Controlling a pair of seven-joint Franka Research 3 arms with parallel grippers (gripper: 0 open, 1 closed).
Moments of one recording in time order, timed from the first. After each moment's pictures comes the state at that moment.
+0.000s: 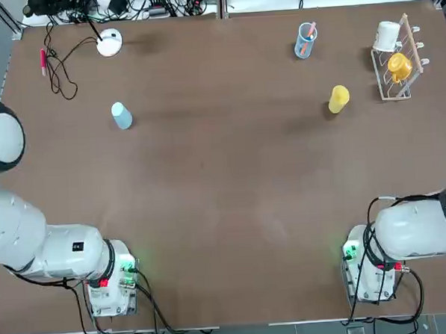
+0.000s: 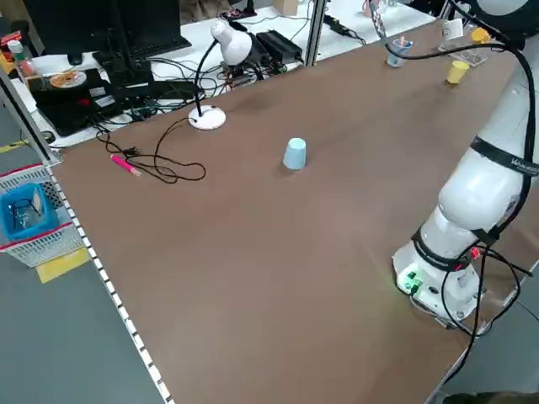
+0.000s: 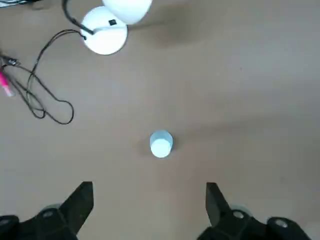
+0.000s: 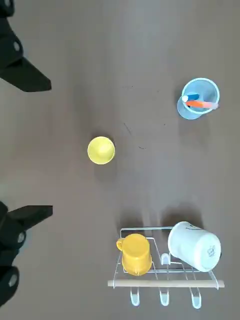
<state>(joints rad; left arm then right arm) 0.00 0.12 -0.03 -1.36 -0.02 1.50 0.19 0.00 0.02 -0.04 -1.53 0.00 1.53 0.06</state>
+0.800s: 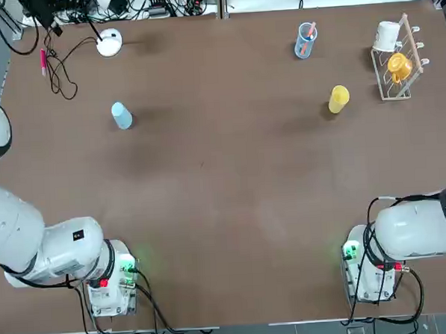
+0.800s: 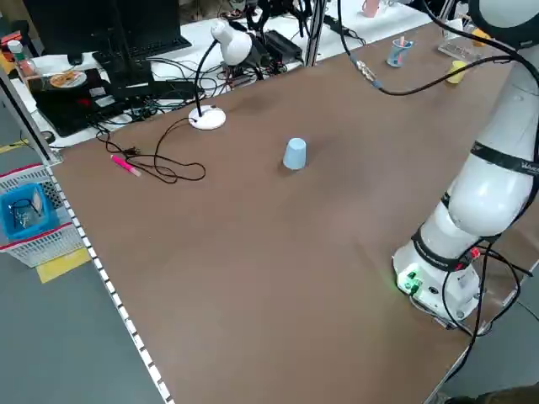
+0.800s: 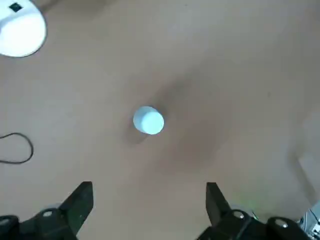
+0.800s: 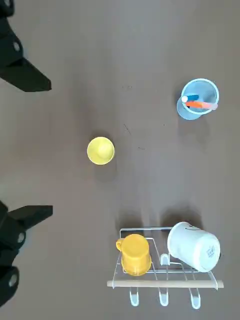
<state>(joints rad) 0.25 0.12 -0.03 -1.56 -0.24 1.49 0.90 0.00 0.02 -0.04 -1.53 0.00 1.53 0.06</state>
